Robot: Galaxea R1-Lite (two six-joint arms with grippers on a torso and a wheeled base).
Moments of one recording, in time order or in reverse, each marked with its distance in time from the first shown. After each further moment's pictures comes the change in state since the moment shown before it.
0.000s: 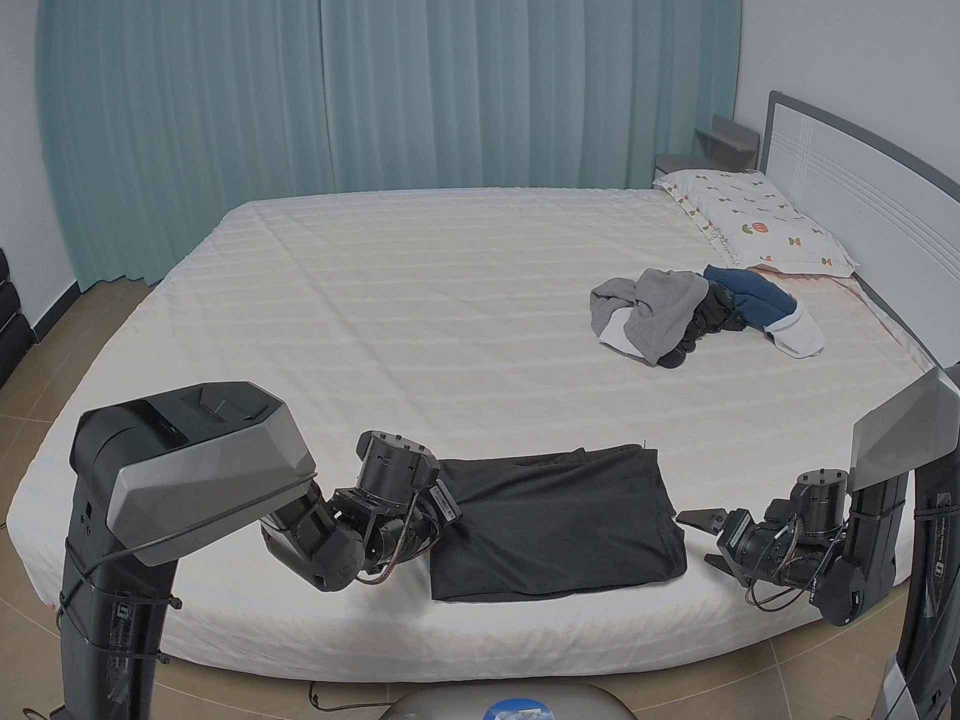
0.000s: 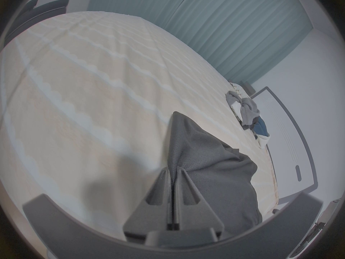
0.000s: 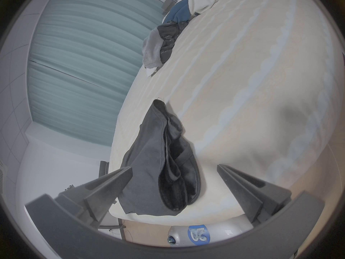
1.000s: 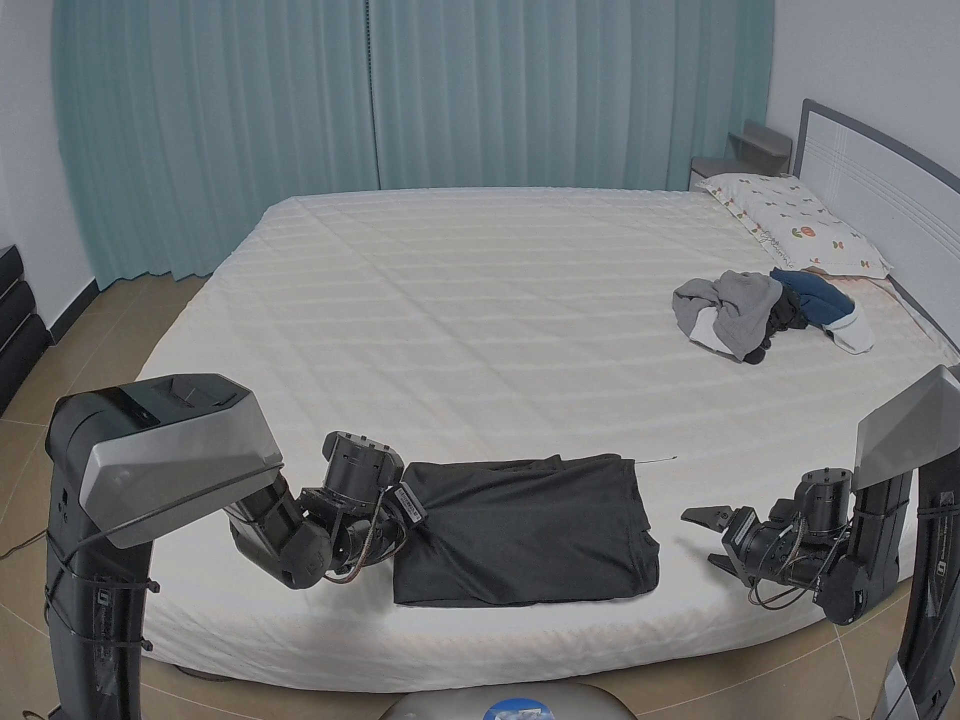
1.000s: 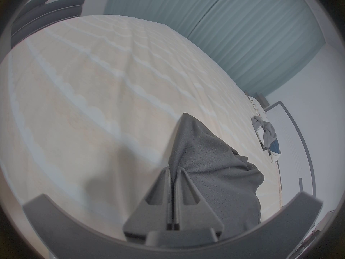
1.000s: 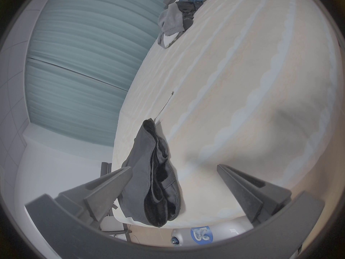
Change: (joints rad) left arm 0.060 -0.044 0.093 0.000 0.003 -0.019; right arm -0.010 -0.012 0.011 0.000 -0.002 0.030
